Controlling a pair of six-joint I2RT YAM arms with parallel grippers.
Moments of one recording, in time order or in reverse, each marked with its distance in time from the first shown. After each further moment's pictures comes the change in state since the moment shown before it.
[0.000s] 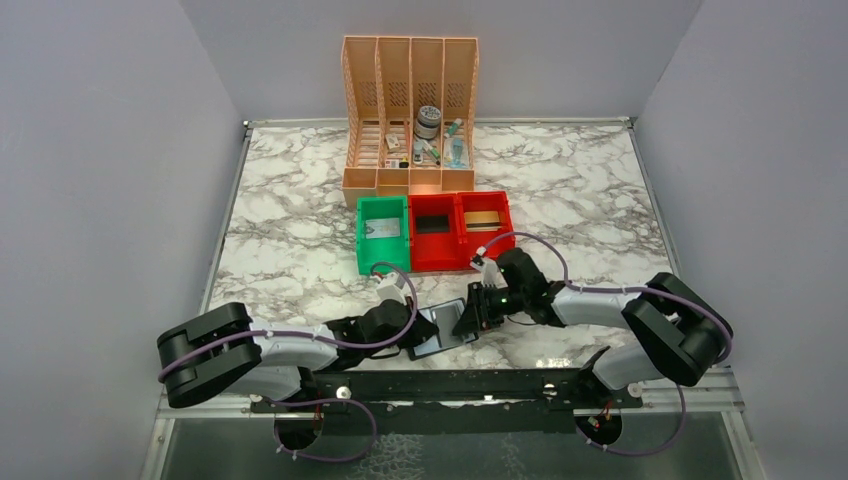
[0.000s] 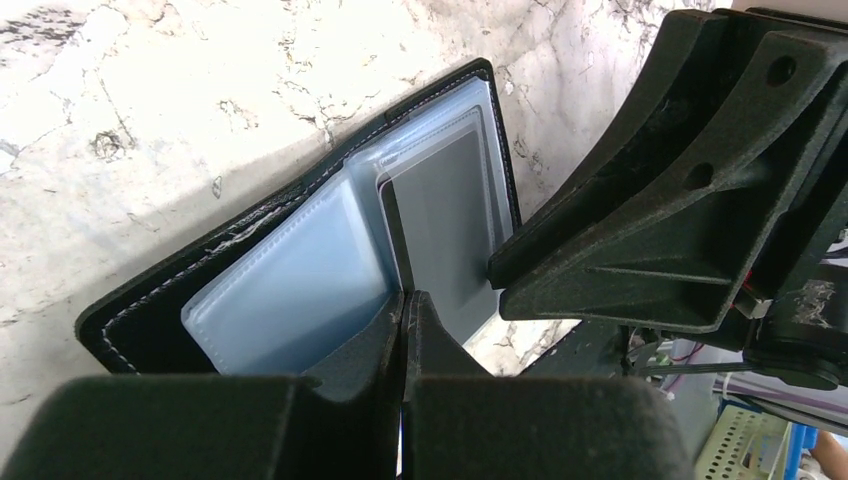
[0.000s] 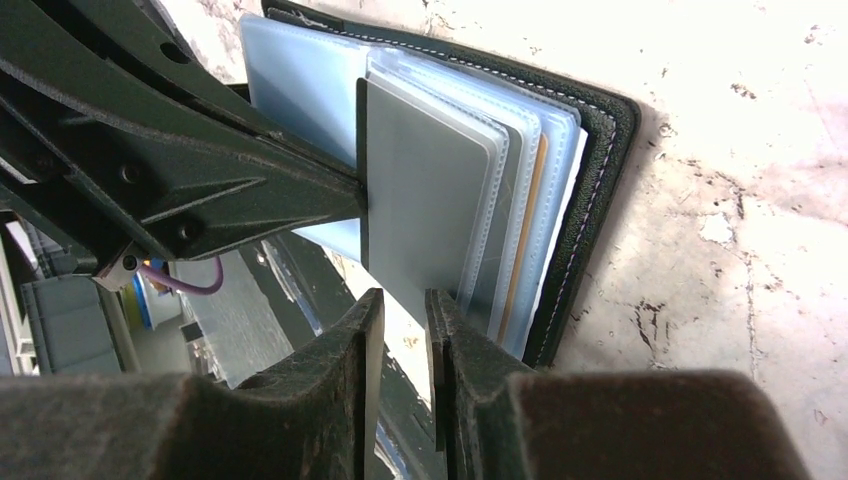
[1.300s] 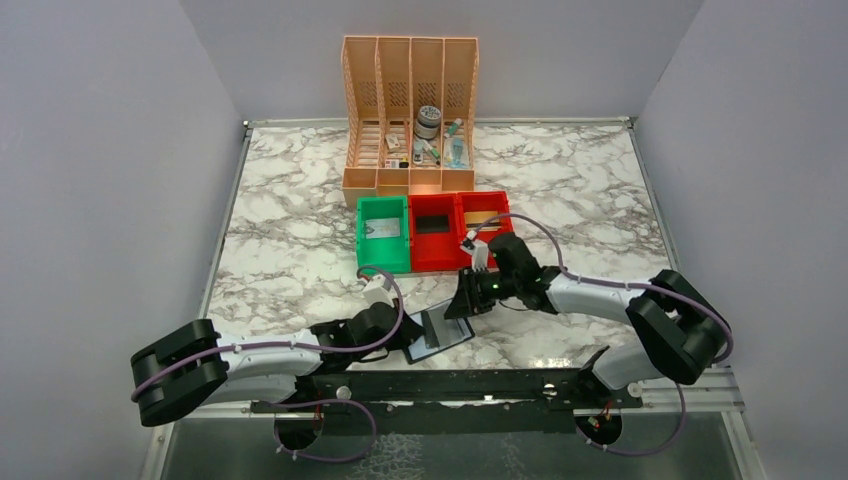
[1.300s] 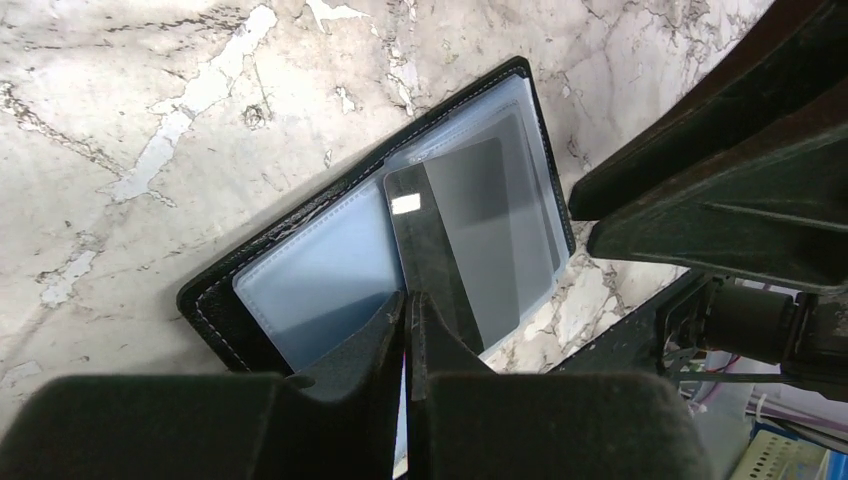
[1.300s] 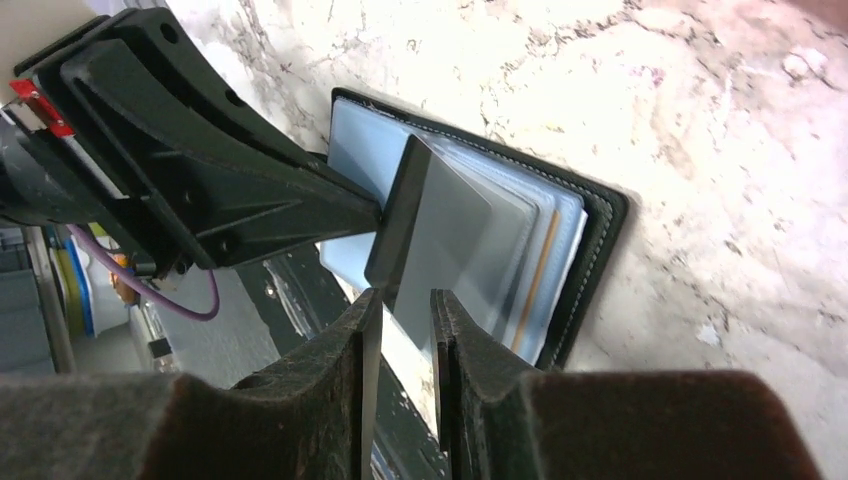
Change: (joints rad) left arm 0.011 -0.188 -0.040 -0.204 -0.049 0.005; right arm 0.010 -0.011 0.134 -0.088 0.017 -0.082
